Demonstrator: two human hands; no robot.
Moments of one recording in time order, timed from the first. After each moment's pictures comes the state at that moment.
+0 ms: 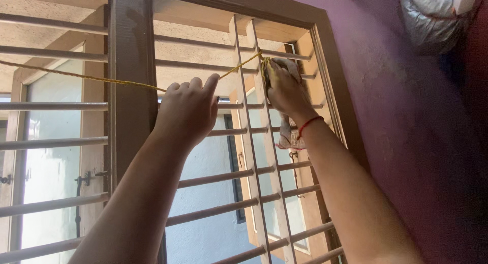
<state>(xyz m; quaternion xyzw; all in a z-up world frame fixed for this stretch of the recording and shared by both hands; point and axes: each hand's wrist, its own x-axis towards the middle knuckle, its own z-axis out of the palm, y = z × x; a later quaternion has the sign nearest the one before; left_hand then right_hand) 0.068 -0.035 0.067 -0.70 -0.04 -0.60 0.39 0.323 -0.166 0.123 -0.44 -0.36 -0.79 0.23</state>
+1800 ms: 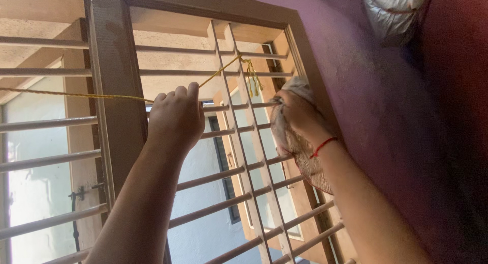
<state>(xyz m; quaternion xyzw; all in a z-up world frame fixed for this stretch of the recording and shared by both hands) 0.062 -0.043 0.062 -0.76 -0.10 -0.57 0.30 0.293 -0.222 0.034 -0.68 -0.32 -0.51 0.40</state>
